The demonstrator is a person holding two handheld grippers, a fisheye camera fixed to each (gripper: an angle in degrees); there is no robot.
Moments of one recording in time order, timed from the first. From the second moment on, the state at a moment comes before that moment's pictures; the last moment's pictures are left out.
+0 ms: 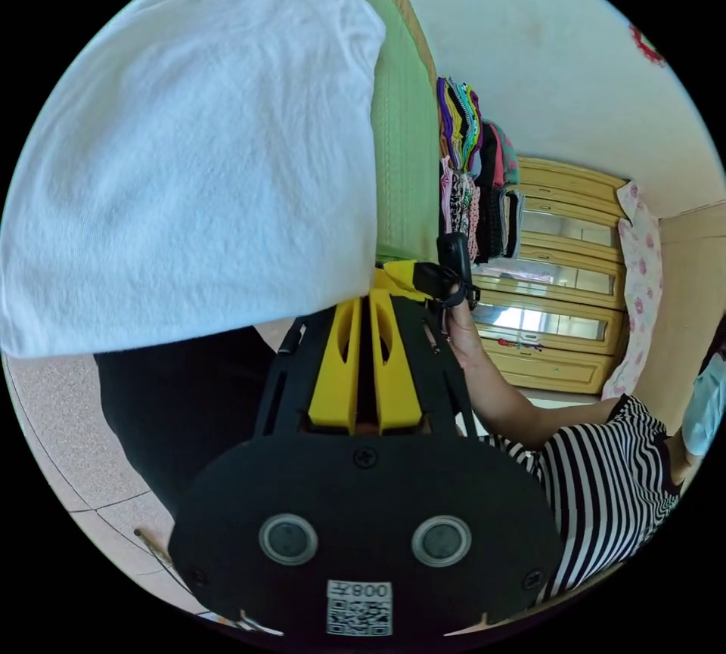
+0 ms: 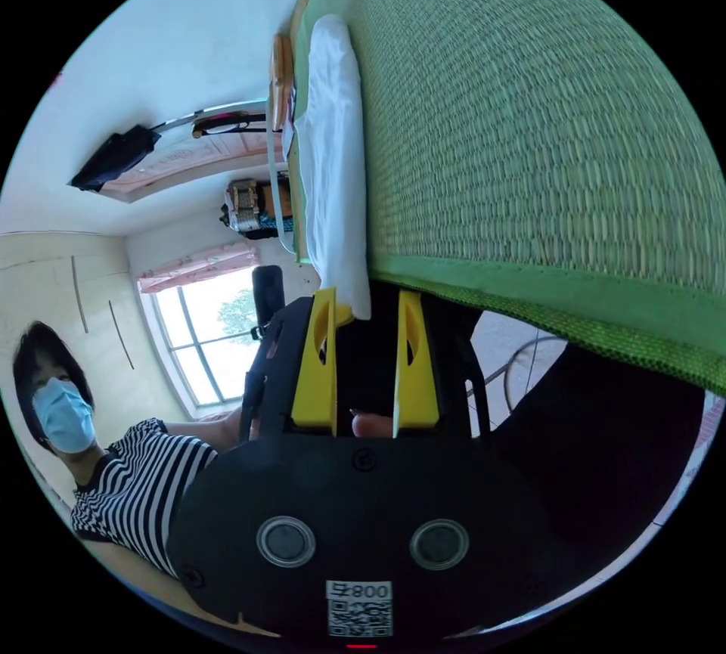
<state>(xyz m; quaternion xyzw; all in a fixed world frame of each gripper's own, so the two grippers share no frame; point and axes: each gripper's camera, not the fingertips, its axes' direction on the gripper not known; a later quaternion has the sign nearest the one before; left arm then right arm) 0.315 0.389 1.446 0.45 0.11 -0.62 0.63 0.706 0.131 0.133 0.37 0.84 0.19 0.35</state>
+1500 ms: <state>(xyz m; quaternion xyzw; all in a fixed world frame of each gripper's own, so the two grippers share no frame) 0.448 0.599 1.549 0.72 0.11 -0.59 0.34 0.736 0.134 0.099 0.39 0.81 0.19 0.40</state>
